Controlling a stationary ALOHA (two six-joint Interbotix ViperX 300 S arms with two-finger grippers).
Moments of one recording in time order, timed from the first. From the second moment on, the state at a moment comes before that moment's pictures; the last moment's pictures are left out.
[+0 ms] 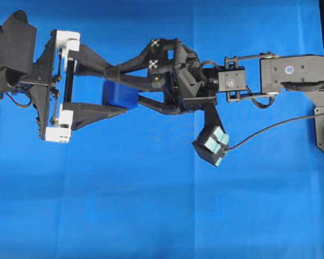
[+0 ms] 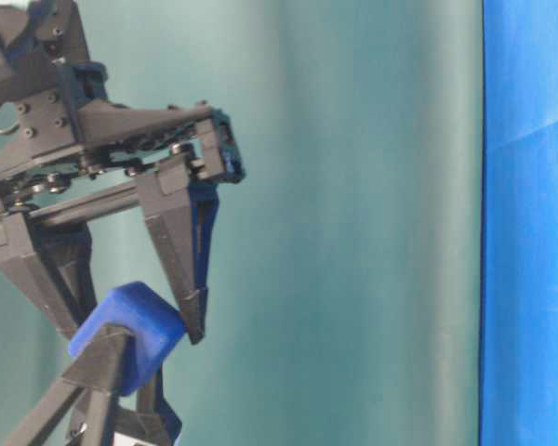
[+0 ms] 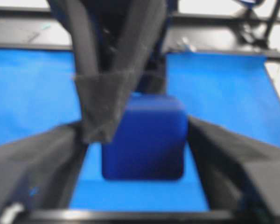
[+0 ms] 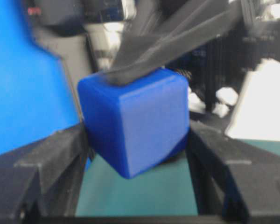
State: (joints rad) left arm -0.02 -0.46 0.73 0.02 -0.12 -0.06; right arm -0.02 -0.11 0.39 -0.43 -0.10 -0.82
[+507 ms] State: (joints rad) left arm 0.00 -0.47 0.73 0.02 -0.12 -0.06; right arm -0.02 -0.12 0.40 -0.43 -0.08 -0.82
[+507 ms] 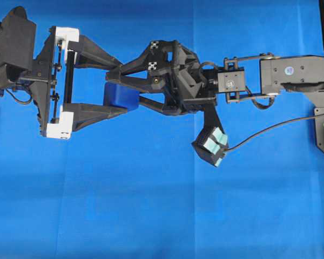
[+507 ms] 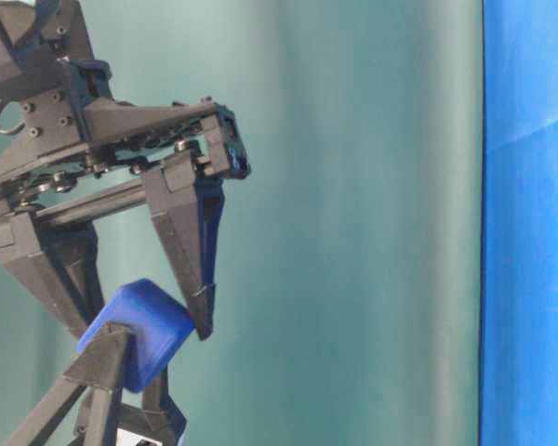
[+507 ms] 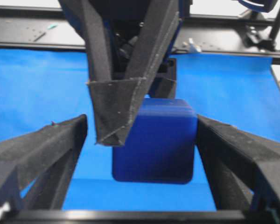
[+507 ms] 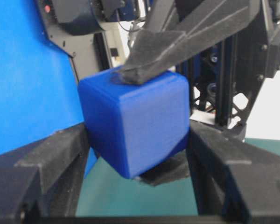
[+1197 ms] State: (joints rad) left arm 0.00 -0.58 0.81 0.02 -0.11 -0.06; right arm -0.02 -0.48 0.67 -0.42 0.07 -0.81
